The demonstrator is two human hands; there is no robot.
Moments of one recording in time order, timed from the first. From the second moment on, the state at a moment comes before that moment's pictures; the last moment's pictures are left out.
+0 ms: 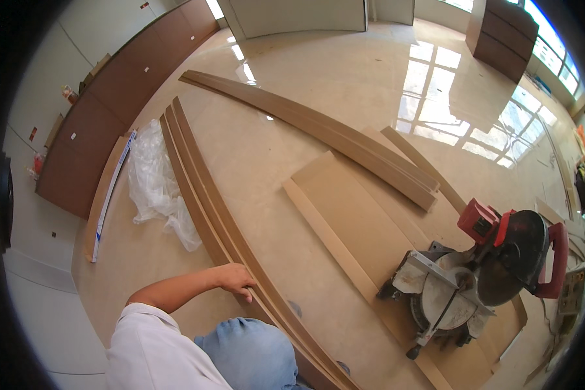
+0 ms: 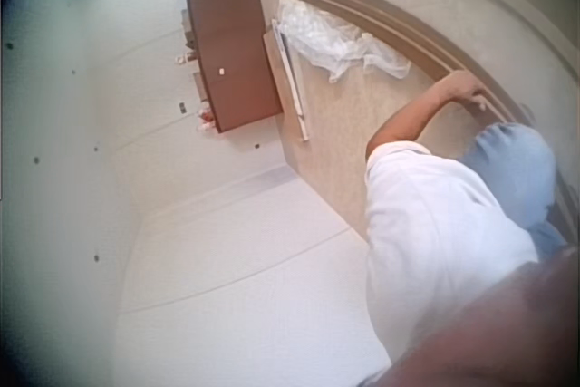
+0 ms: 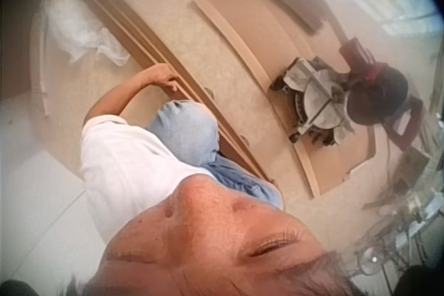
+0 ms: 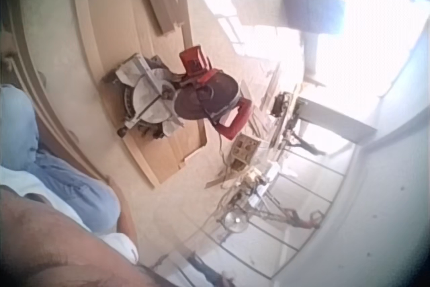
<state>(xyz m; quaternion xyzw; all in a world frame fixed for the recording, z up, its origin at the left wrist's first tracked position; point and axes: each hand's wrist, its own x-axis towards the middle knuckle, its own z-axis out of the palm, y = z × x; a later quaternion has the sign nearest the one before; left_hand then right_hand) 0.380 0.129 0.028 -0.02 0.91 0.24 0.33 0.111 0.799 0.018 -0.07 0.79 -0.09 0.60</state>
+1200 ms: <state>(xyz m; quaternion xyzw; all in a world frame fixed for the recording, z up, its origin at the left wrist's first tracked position) 0.449 0.030 -0.076 -0.59 0.24 0.68 -0.35 0.139 0.768 0.030 -0.07 0.81 -0.15 0.56</state>
